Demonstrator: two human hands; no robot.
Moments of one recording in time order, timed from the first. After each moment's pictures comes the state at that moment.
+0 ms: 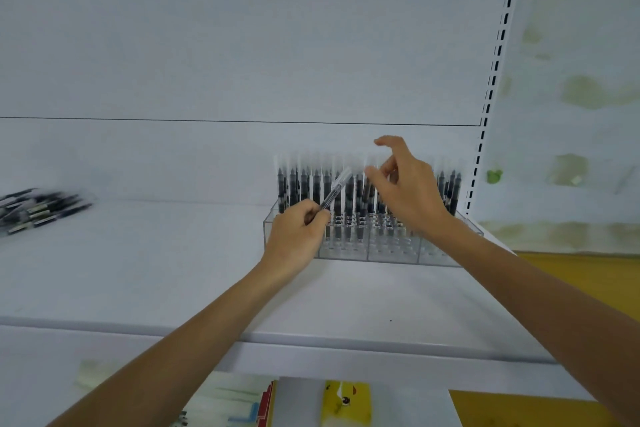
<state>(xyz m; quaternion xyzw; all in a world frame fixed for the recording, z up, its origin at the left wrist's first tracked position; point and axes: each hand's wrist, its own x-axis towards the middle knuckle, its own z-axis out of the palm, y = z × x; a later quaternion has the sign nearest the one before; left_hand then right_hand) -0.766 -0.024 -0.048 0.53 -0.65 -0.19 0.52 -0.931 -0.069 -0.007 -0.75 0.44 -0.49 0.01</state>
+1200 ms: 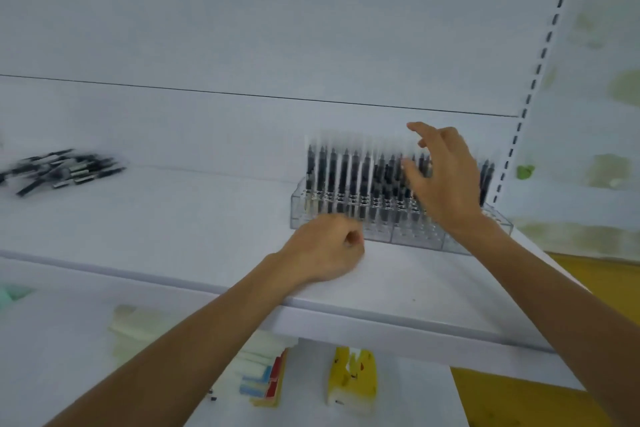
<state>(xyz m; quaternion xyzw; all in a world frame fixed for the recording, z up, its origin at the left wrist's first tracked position) -0.754 -0.009 -0.071 0.53 -0.81 -0.07 0.26 -0.935 -0.074 -0.024 -0.74 0.41 -0.50 -0.20</state>
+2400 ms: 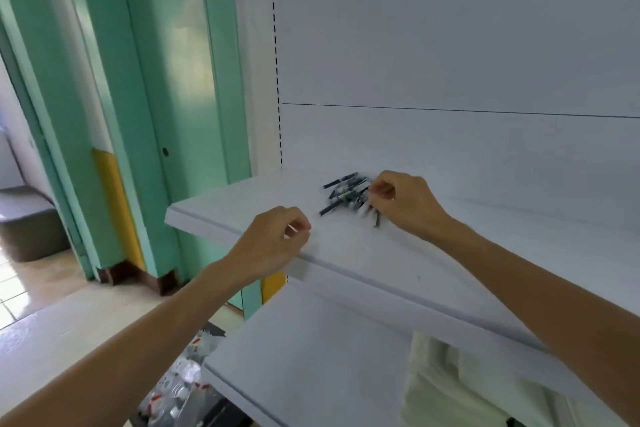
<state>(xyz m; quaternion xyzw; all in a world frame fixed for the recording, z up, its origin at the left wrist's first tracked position) -0.197 0.108 -0.066 0.71 -0.61 0.00 0.34 -0.370 -0.032 -0.036 -0.86 0.32 -0.35 0.19</state>
